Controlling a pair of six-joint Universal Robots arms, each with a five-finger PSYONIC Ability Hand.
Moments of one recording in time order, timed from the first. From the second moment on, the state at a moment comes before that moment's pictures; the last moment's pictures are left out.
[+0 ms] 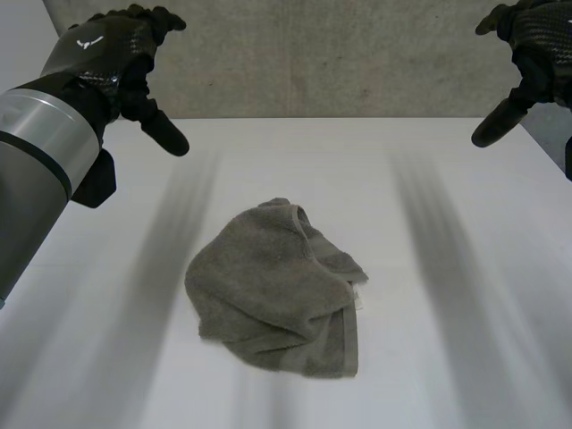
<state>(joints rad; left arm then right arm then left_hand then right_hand) 4.21 -1.65 -1.29 3.00 -1.68 3.10 1.86 -1.53 1.27 0.24 1.55 3.02 0.18 0.17 0.17 0.17 0.03 0.23 0.25 0.24 0.26 0.06</state>
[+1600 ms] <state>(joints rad) 4.20 -2.10 -1.09 3.40 -1.35 3.60 1.96 -1.22 1.29 0.01 1.32 3.44 1.14 1.21 1.21 1.21 0.97 1.33 1.32 1.34 1.34 1.17</state>
